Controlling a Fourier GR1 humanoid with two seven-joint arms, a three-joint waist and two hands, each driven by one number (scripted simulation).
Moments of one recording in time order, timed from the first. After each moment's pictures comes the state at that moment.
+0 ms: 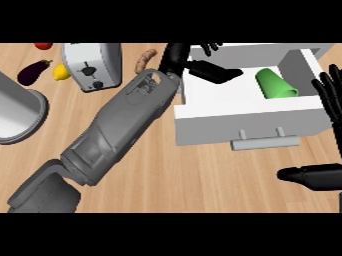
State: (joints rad) left arm -1.28 0.00 -0.48 -0.44 0.53 0.37 -0.31; right arm -0.12 -0.18 -0.18 -1.87 -0.06 0.24 -0.05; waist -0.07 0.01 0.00
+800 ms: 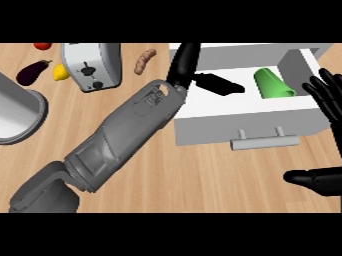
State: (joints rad) left arm -1.25 0.00 -0.66 -0.50 0.62 0.51 -0.35; right arm -0.13 -0.18 -0.19 -1.88 -0.21 0.32 -0.02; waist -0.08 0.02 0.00
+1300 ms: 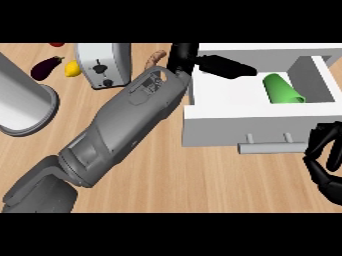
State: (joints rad) left arm -1.29 0.02 -0.56 -0.56 0.67 0.51 -0.34; right arm -0.06 -0.29 -0.16 -2.00 -0.17 0.43 0.02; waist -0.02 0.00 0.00
